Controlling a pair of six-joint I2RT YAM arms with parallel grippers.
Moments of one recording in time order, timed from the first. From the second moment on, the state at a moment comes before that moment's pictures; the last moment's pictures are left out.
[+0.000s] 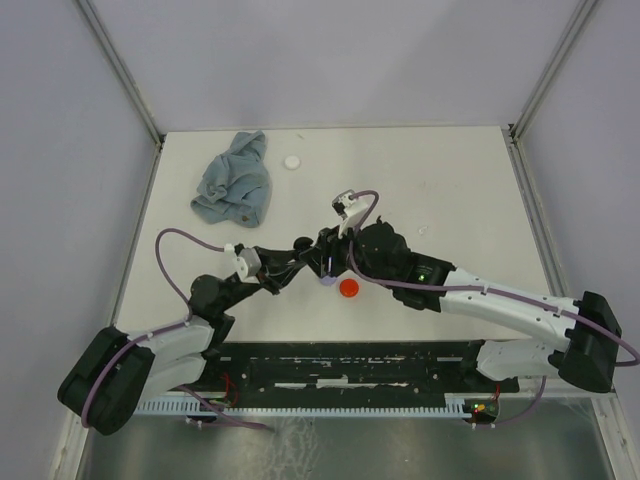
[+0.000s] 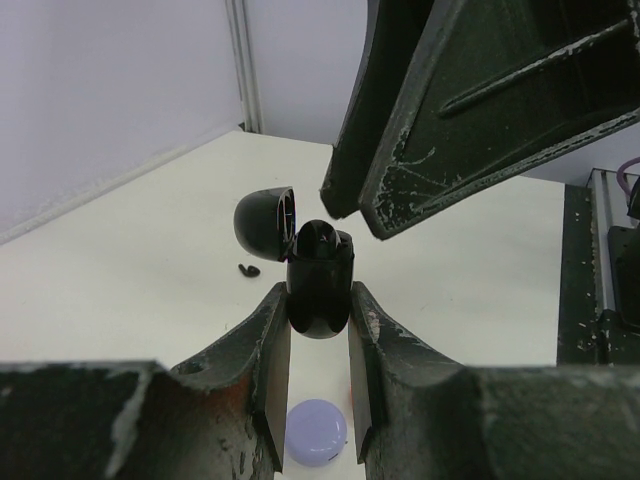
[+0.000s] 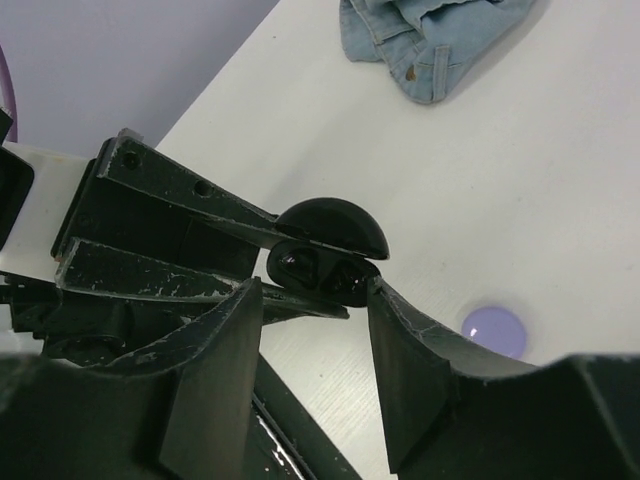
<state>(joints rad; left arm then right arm) -0.51 1.06 0.09 1.31 0.55 -0.11 1.07 1.25 0.94 0.06 0.14 0.48</state>
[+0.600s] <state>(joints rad) -0.51 1.04 0.09 1.20 0.40 -0.11 0.78 1.24 1.07 -0.35 0.23 0.26</state>
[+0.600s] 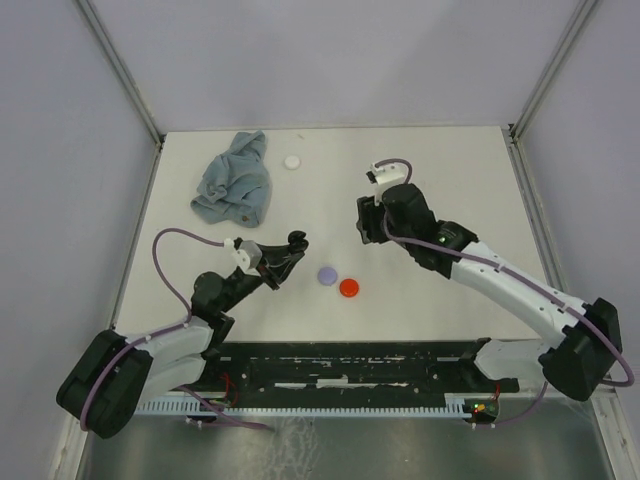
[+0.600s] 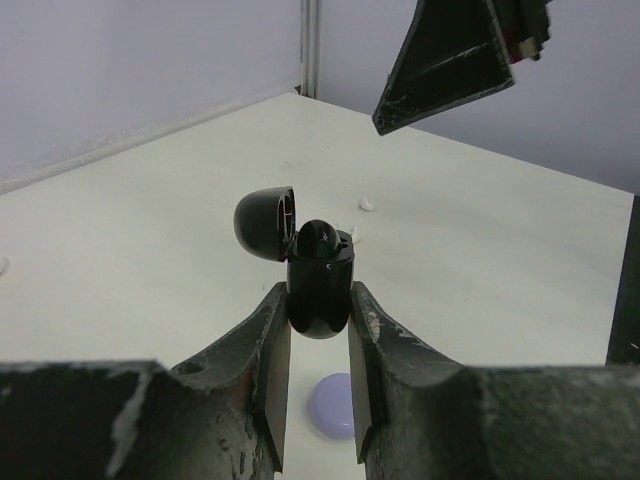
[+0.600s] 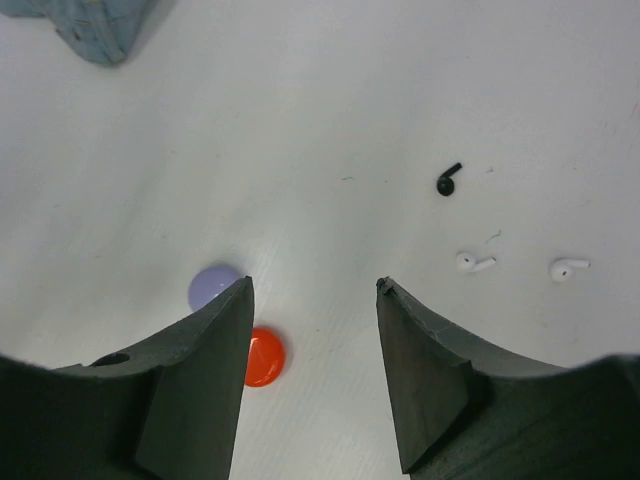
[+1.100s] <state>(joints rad) -0.51 1.04 0.10 1.17 0.39 -0.11 0.52 1.68 1.13 -0.28 0.20 0.19</state>
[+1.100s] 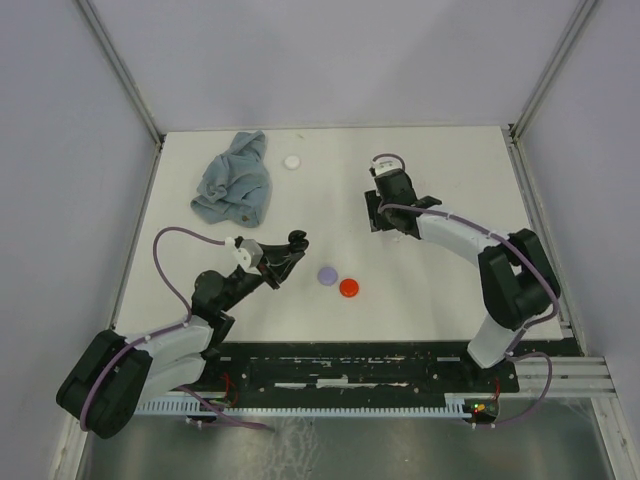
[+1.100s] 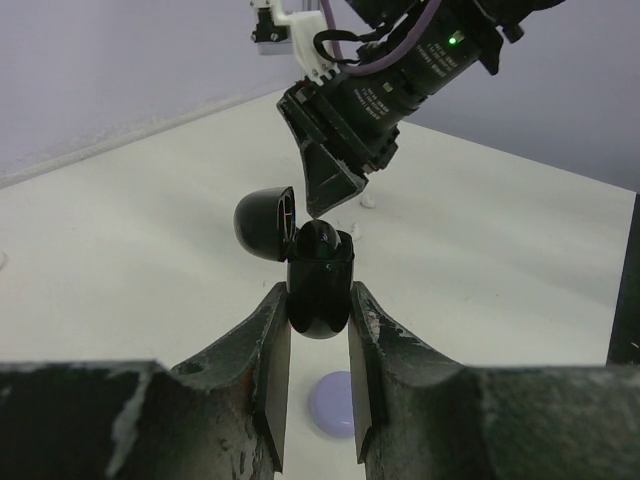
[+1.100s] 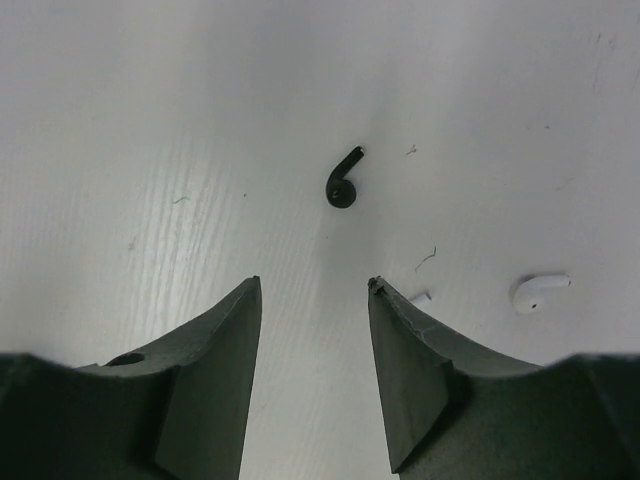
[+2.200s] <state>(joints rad) -0.51 1.02 0.10 1.15 0.40 -0.11 0.43 1.98 1.28 -0.22 0.02 0.21</state>
